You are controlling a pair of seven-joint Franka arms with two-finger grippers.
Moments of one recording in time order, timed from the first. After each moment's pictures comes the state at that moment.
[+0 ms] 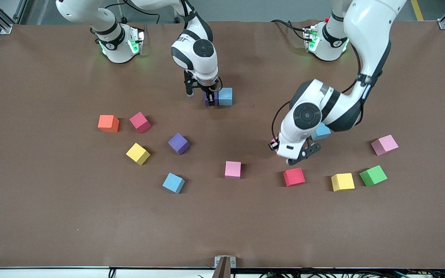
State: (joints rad) left arm -0.19 0.42 -0.36 -1.87 0.09 2.15 -1.17; right arm 1.06 0.41 -0.04 -2.21 0.06 2.62 2.37
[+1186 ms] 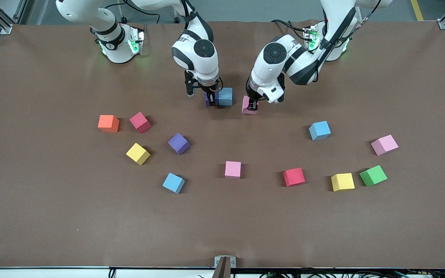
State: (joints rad) left arm -0.27 0.26 -0.57 -2.32 0.01 2.61 -2.36; right arm 1.06 0.42 -0.05 -2.21 0.06 2.62 2.37
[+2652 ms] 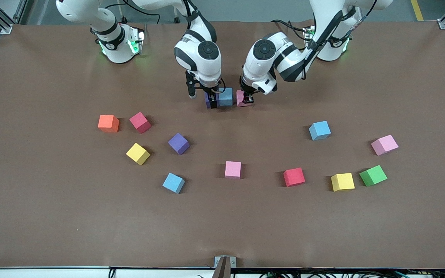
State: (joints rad) left arm -0.34 0.31 -0.57 -2.34 0.01 2.64 -2.60; right arm 1.06 0.40 -0.05 -2.15 0.06 2.49 2.34
